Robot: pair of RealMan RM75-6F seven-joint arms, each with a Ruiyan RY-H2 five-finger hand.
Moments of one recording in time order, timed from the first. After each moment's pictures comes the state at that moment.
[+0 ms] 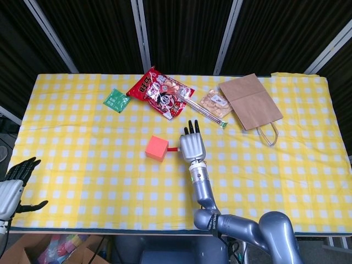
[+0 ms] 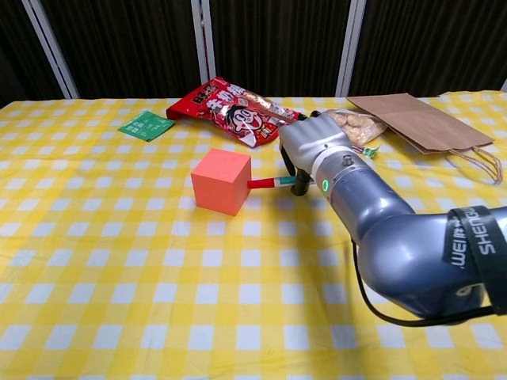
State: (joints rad) left arm -0.11 -1.00 0.02 -1.76 1.46 1.34 -0.08; right arm 0.99 -2.10 0.39 -0.99 -0.78 1.11 -0.94
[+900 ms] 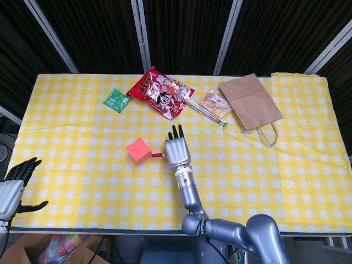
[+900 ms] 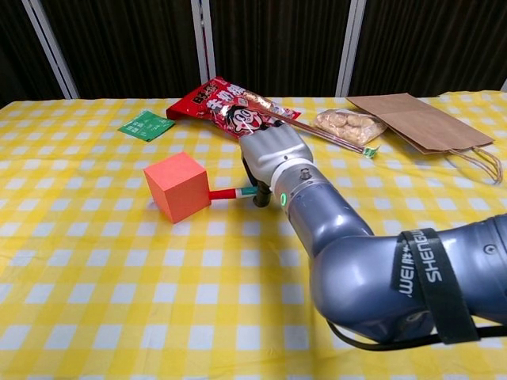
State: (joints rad) left arm -0.12 -1.00 0.02 -1.76 1.46 1.33 -0.08; right arm 1.04 -2.18 0.41 -0.95 -0.81 1.10 -0.93
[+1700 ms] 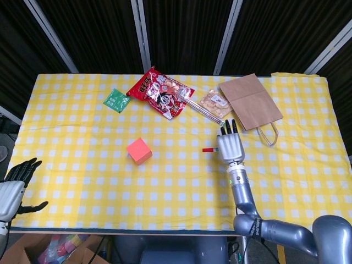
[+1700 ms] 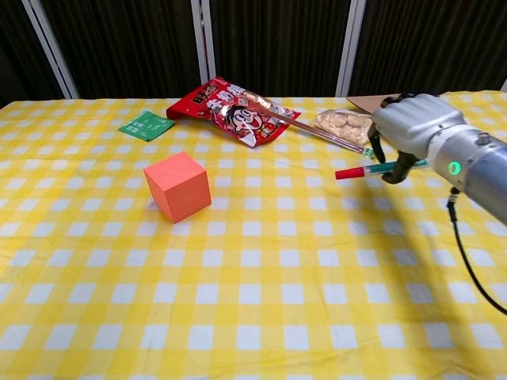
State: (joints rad) left arm -0.11 -1.02 0.03 -1.75 1.48 1.36 -0.03; right arm 0.74 -1.69 0.24 -1.38 -0.82 1.18 -0.95
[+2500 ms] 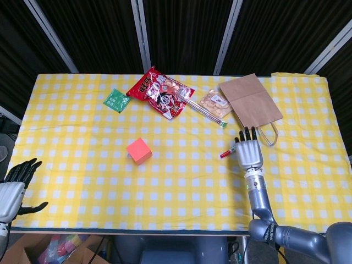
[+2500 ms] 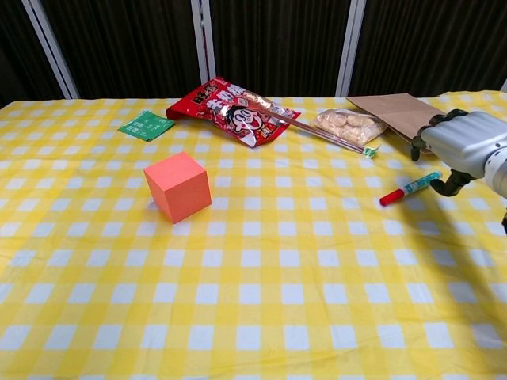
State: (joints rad) left arm -0.10 -1.03 0.03 -1.74 1.49 1.38 -0.01; right arm 0.68 -1.63 0.18 -1.39 -0.81 1.20 -0.95
